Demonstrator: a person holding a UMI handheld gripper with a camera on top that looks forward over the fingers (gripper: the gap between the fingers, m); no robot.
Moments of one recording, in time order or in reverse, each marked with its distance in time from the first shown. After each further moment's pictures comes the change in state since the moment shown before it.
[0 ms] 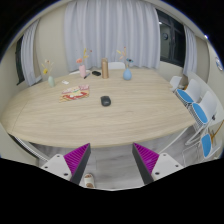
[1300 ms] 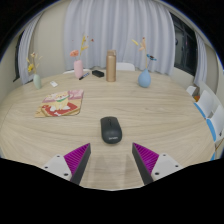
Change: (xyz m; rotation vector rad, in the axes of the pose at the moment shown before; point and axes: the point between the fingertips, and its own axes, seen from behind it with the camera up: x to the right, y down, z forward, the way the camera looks) arm -0.035 -0.125 0.307 0.052 -0.013 -0.071
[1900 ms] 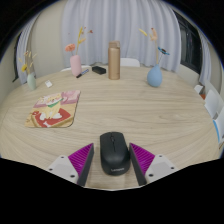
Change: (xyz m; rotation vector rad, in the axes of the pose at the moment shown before) arm -0.011 -0.034 0.094 -0.038 -0.036 0.002
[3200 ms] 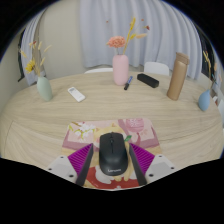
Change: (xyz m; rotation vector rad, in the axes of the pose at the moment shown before) arm -0.255 -0.118 0.107 -0.018 -0.101 -0.024
